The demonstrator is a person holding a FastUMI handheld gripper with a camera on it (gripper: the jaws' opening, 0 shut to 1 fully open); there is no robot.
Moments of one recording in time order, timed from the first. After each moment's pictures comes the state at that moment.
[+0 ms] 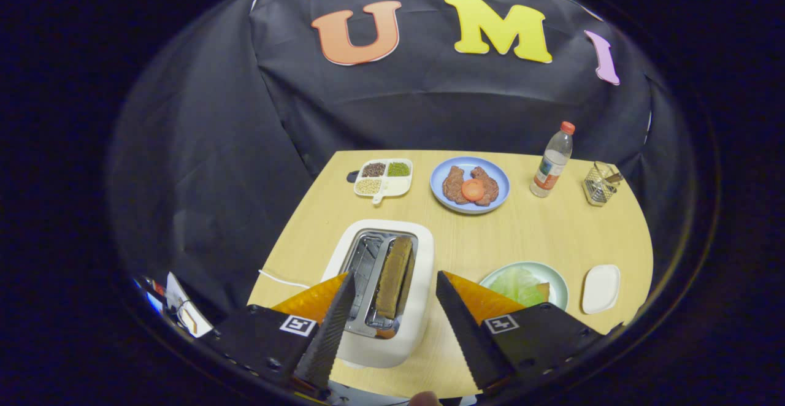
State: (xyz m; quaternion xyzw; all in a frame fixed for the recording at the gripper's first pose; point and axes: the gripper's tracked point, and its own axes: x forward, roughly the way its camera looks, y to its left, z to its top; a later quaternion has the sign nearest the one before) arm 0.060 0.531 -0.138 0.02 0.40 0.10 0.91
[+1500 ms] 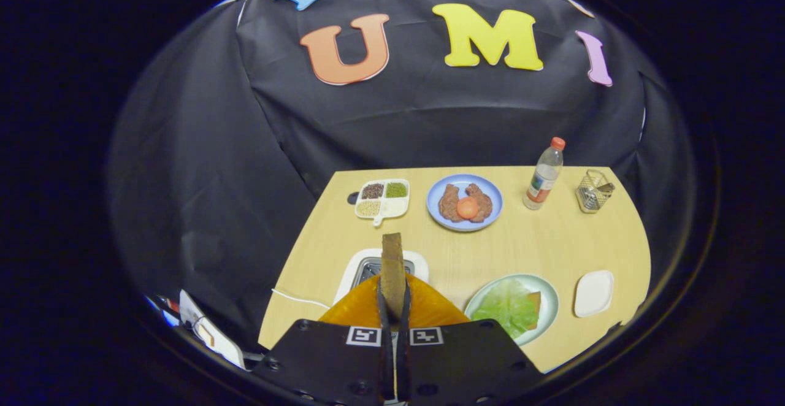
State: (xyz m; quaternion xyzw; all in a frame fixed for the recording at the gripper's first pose) arm 0.069 0.516 -0.064 0.05 0.37 0.12 0.92
